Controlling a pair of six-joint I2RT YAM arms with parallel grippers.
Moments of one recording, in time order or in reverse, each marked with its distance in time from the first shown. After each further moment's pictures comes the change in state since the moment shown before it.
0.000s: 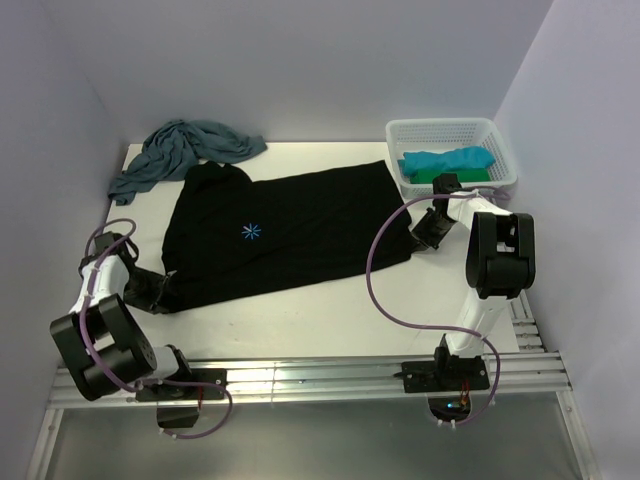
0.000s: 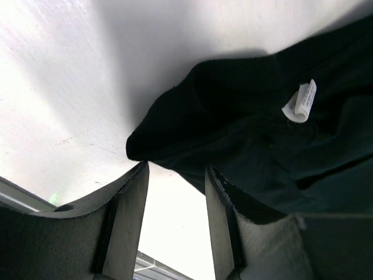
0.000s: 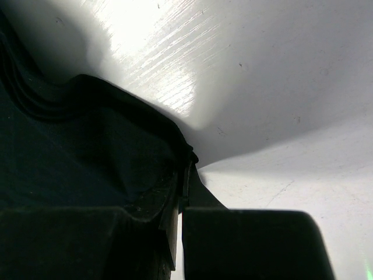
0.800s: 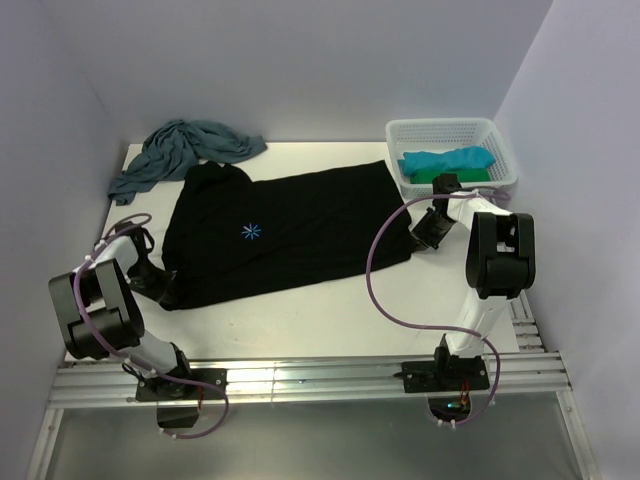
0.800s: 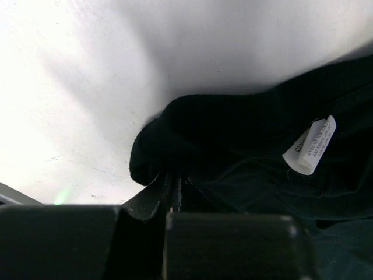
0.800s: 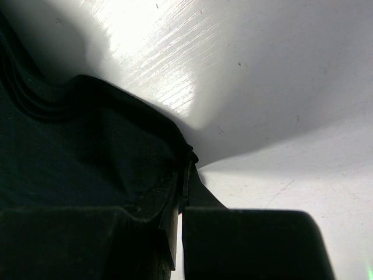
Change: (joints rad) left arm -0.116 0.221 0.080 0.004 -0.099 -0.042; right arm 0.000 -0.002 0.000 -0.003 0.006 0.002
